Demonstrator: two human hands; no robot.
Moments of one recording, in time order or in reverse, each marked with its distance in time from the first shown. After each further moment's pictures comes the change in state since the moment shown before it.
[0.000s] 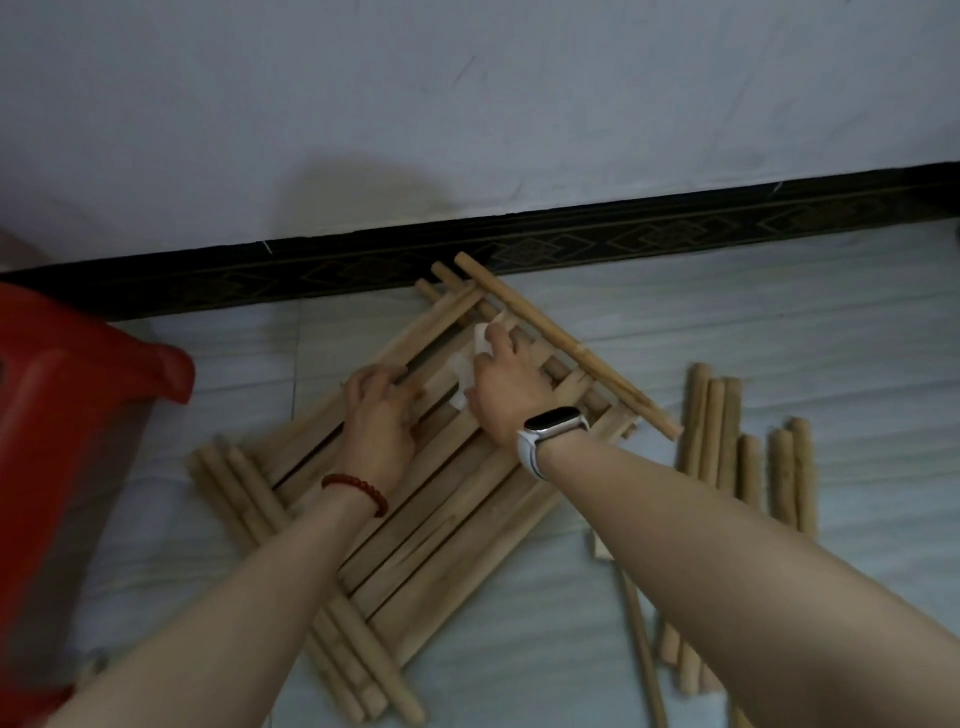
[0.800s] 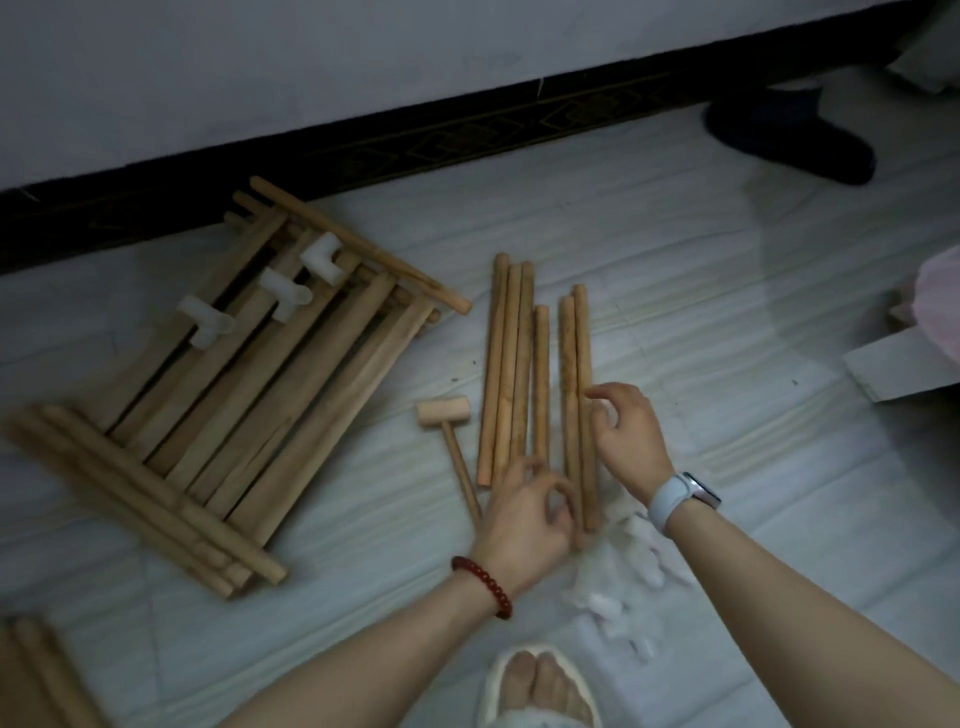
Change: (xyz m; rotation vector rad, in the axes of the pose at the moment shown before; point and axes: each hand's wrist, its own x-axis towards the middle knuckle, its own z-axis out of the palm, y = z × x) left_hand -0.196 0.256 0.055 -0.457 -0.620 0.114; right_hand -0.276 0.175 0.003 0.524 0.276 0.632
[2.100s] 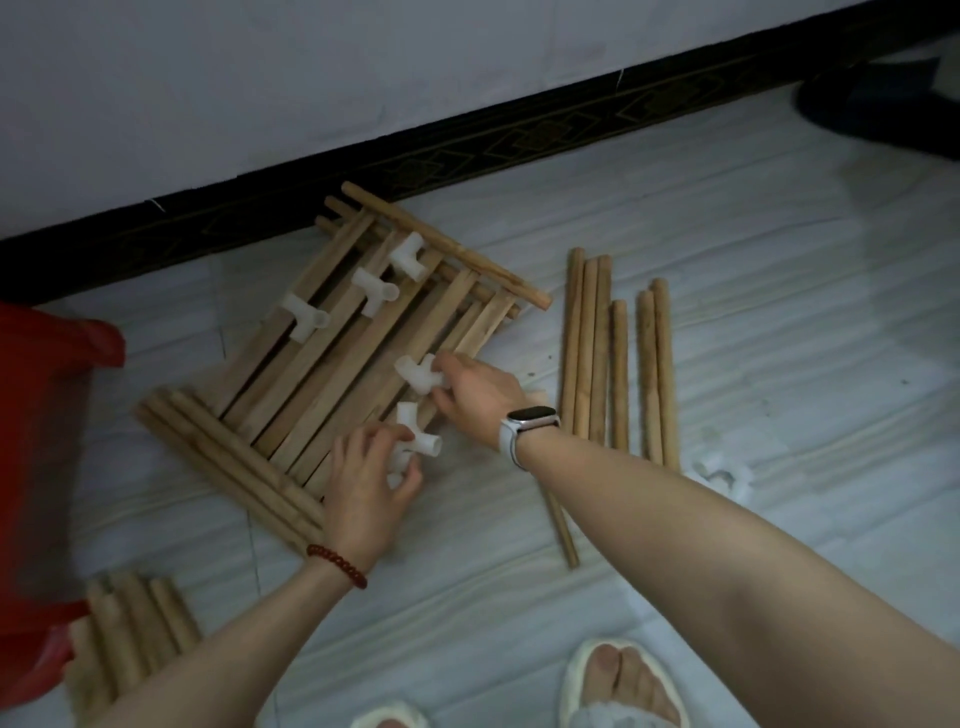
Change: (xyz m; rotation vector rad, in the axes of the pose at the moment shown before) left_hand -0.048 -0.131 -0.137 0.337 0.530 -0.088; right_hand 0.012 -0.158 0.130 -0.235 -0.330 -0.519
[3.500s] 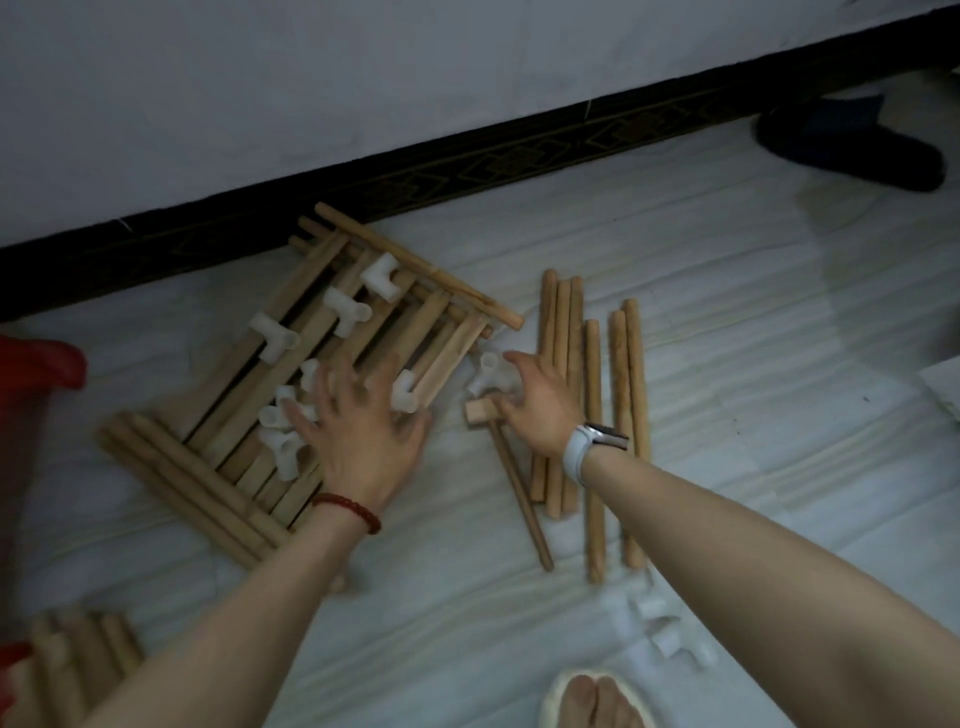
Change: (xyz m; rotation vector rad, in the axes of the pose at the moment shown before) left_hand 0.057 0.047 0.010 0.299 -0.025 -0.102; right_hand -0.034 0.070 -0.039 0.156 0.081 0.257
